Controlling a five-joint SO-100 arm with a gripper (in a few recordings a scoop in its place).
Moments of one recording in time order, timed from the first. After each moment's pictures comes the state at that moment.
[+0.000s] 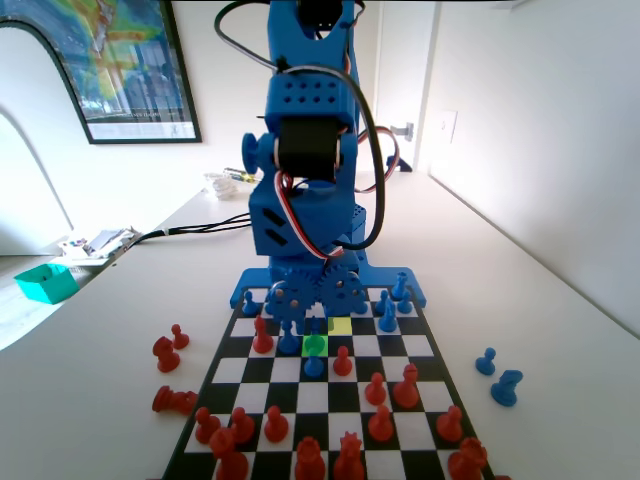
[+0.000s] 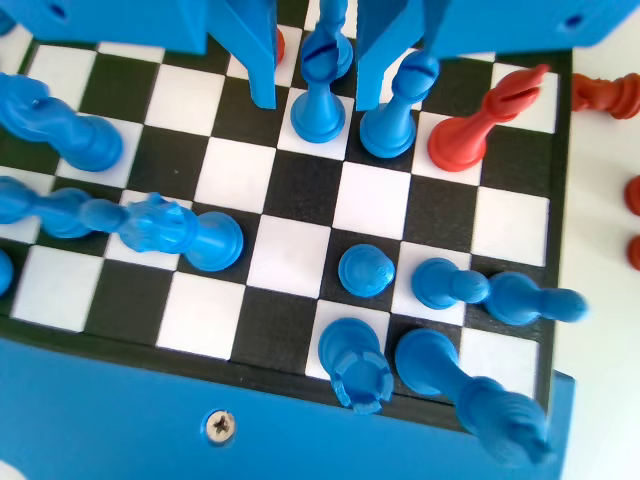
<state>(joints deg) 5.5 80.2 119.1 50.6 -106.2</state>
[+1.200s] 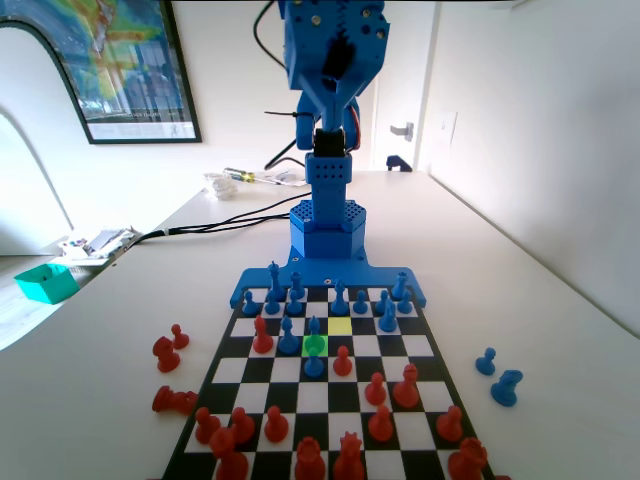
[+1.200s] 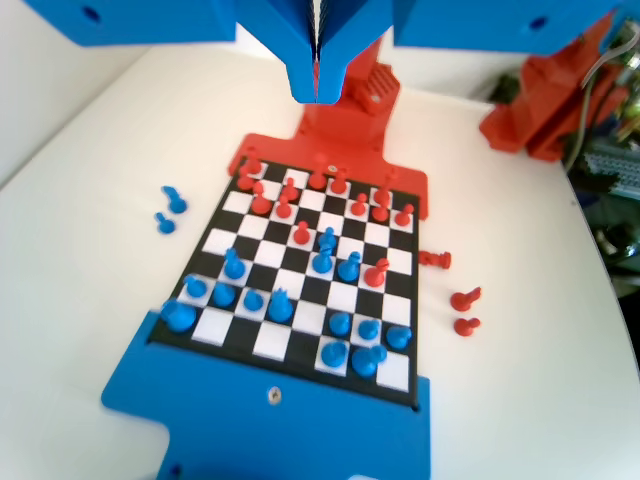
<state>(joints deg) 0.9 143.5 113.9 92.5 -104.4</state>
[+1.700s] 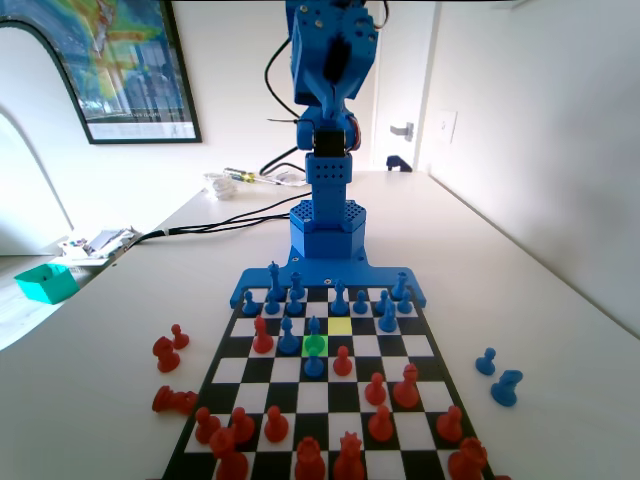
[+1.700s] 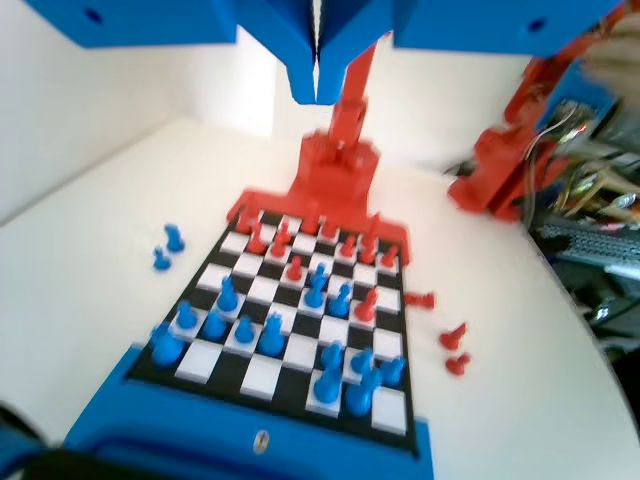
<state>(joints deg) 1.1 168.3 124.5 91.7 -104.3</state>
